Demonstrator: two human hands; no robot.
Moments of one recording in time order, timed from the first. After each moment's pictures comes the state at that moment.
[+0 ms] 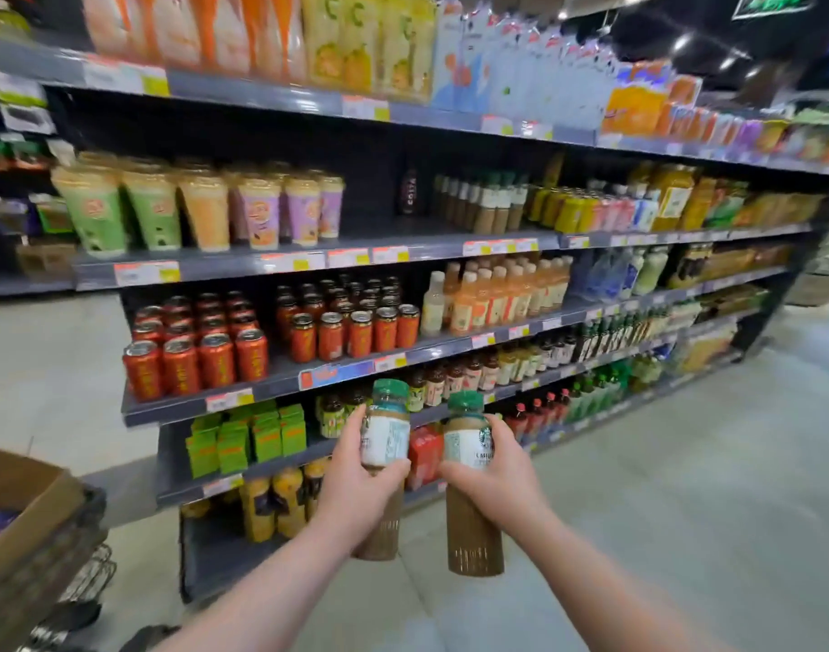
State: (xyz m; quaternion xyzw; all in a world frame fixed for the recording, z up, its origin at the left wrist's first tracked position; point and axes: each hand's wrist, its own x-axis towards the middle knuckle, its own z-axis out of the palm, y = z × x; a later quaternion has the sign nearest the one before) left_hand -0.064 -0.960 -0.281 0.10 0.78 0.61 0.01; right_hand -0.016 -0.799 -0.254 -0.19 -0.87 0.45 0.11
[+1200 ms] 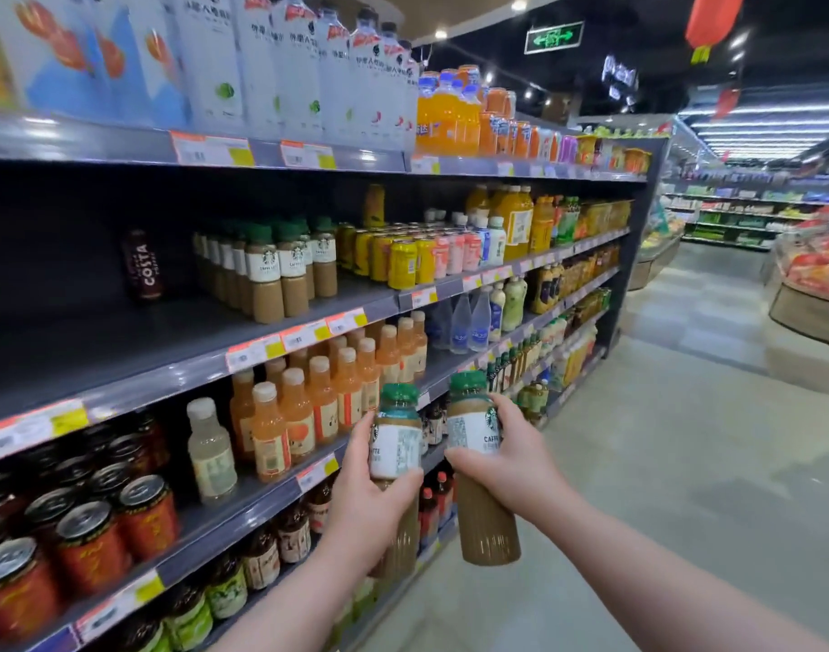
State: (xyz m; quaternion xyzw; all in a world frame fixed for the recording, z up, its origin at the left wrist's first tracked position) left_hand -0.338 -0.527 -0.248 0.27 0.71 0.64 0.09; right_hand -0.249 -0.381 -0.208 -0.26 -0.84 0.41 0.24
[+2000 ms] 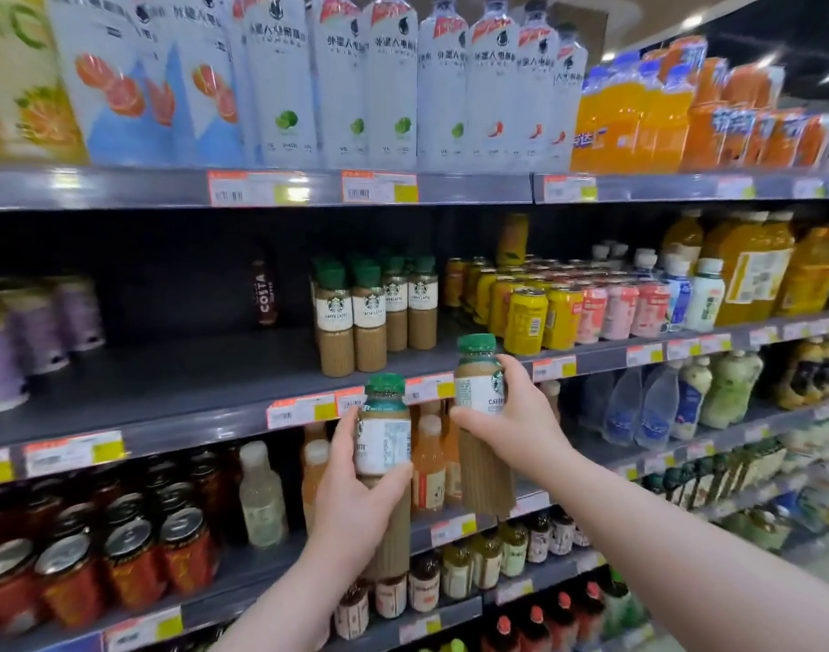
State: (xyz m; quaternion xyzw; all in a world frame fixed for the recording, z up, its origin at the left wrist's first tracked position) left_hand -0.467 -0.415 -0.218 0.08 0.75 0.65 -0.13; right_hand -0.488 -0.227 -0.163 0.00 -0.86 0.48 0.18
